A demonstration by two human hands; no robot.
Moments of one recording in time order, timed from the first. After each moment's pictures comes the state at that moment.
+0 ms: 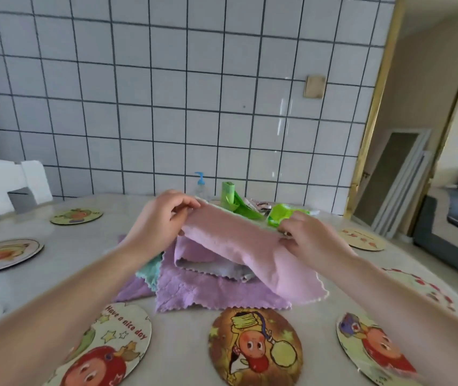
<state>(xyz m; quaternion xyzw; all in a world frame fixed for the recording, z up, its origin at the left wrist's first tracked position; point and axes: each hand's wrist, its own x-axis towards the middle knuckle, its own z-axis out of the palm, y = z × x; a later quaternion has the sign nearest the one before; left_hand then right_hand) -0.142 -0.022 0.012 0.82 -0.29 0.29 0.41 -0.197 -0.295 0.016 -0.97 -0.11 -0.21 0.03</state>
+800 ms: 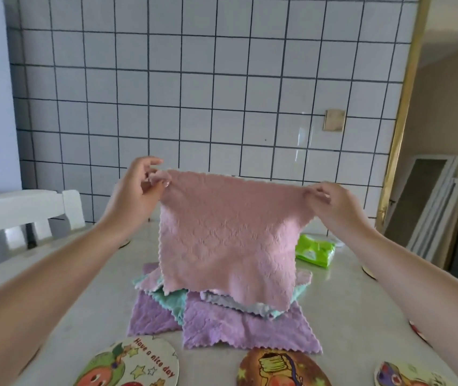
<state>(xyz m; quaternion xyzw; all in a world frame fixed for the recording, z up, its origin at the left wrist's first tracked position) -0.132 0.059 0.098 0.73 -0.23 0.40 0.50 -0.162 -0.274 0.108 -0.86 -0.06 -0.38 0.34</state>
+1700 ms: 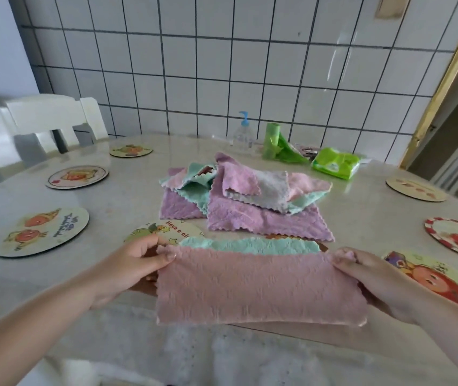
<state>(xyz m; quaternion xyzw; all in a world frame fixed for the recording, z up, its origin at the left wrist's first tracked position) -0.284 0.084 -0.087 0.79 0.00 -0.12 0.61 -0.292 -0.283 -0.084 -0.79 0.06 0.12 0.59</state>
